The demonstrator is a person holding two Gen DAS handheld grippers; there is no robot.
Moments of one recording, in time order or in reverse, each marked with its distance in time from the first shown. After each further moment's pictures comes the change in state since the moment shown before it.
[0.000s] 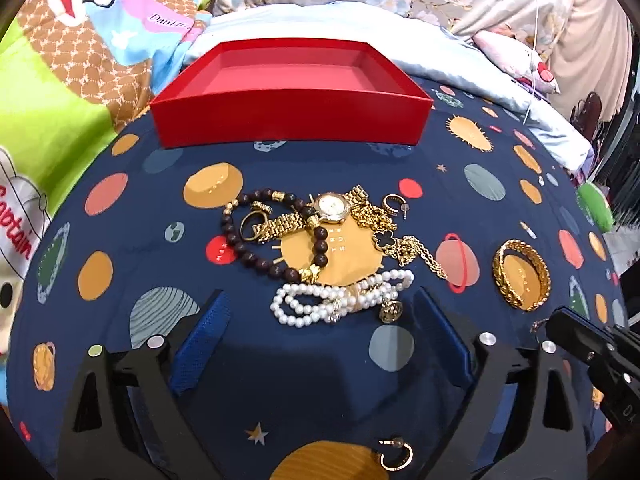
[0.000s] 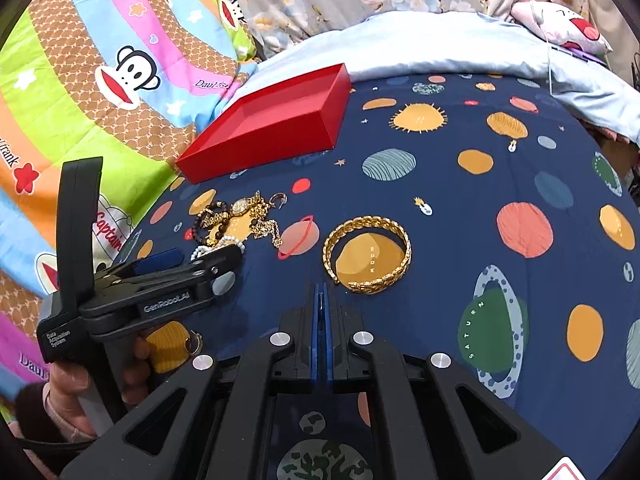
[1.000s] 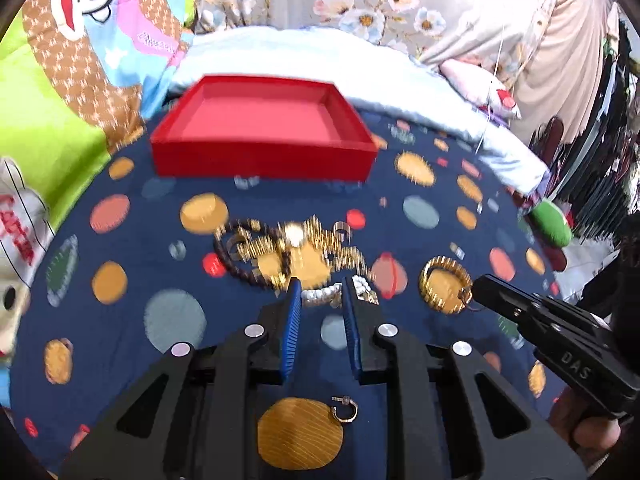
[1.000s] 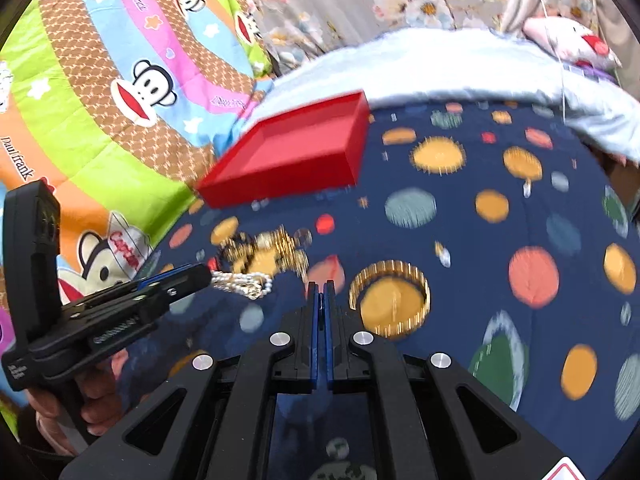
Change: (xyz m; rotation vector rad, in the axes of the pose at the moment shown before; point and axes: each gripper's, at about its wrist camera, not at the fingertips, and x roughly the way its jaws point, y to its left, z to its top) left arm -0.066 0.006 0.011 -0.030 -0.089 -0.150; right arm -0.016 0.016 0.031 -0.035 -0.070 0.043
